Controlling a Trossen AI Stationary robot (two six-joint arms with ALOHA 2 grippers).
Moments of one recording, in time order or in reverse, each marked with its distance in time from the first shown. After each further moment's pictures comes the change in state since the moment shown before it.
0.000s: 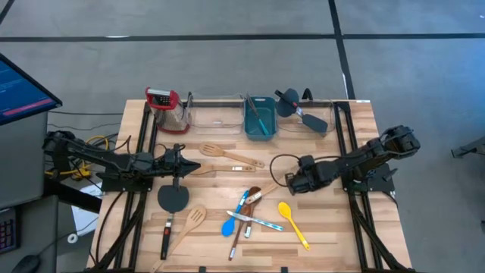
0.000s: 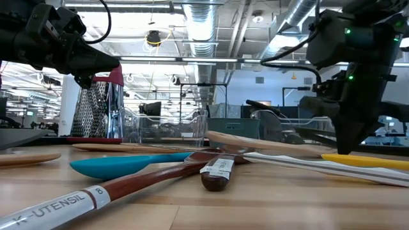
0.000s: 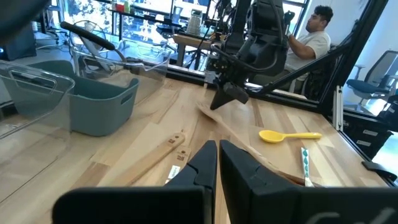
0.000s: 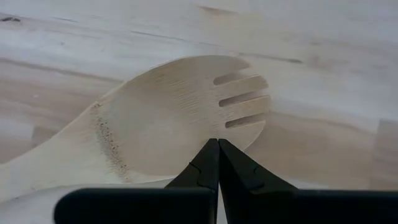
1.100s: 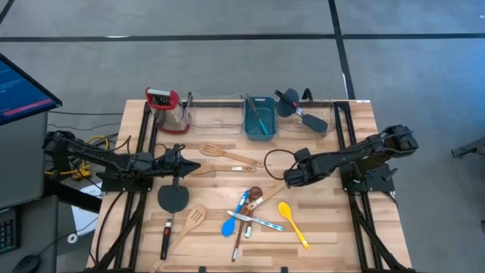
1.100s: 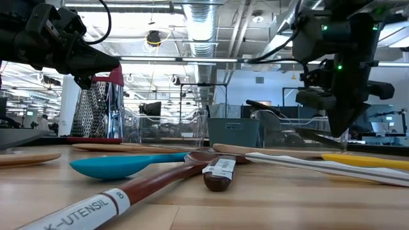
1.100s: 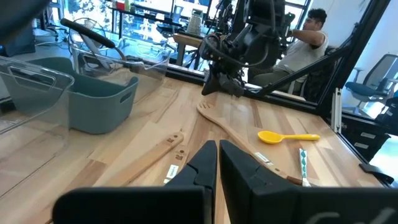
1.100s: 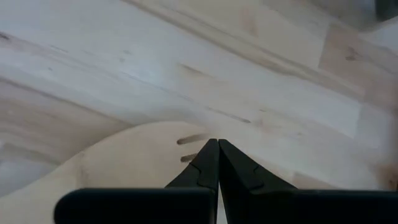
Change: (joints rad) left arm 0.000 0.000 0.000 -0.001 0.000 -0.019; right arm -0.099 0.001 0.134 -0.239 0.080 -0.275
